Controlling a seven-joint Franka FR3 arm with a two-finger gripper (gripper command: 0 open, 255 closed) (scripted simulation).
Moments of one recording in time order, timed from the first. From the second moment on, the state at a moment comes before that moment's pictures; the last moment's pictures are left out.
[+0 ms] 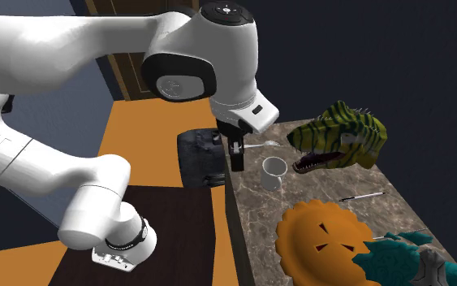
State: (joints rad) arm 0.03 -0.68 0.09 -2.33 0.18 1.73 0.00
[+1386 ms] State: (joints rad) arm 0.15 -0.07 0.37 -2.20 0.26 2.13 0.24
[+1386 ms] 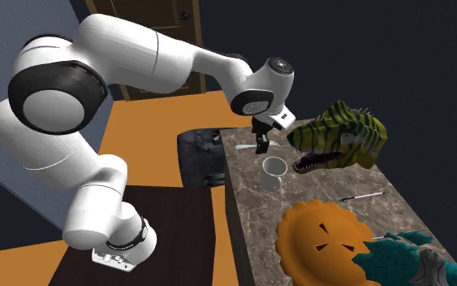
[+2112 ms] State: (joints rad) arm 0.23 0.24 0.42 -2.06 0.17 2.27 0.36
